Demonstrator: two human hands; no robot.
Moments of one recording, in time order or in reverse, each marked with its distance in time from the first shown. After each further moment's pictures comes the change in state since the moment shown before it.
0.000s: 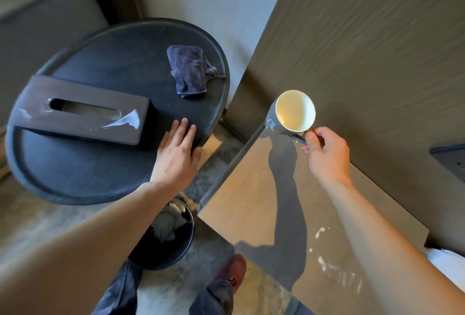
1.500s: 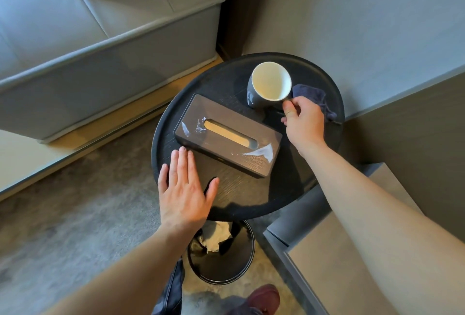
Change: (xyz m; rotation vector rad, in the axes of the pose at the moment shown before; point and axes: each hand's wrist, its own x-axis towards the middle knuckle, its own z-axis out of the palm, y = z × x) left_hand -0.079 -0.169 -0.087 0.275 0.111 -0.429; right_hand 0.009 -0.249 0.251 -0.030 -0.194 -0.282
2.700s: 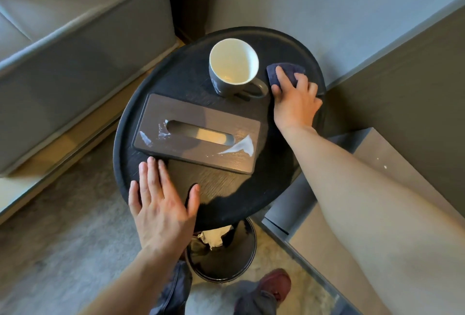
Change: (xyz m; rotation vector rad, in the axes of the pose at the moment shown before) left_hand -0.001 0.000 0.009 -0.029 0.072 0.008; right_hand 0.038 0.073 0.018 -0.614 0.097 0.063
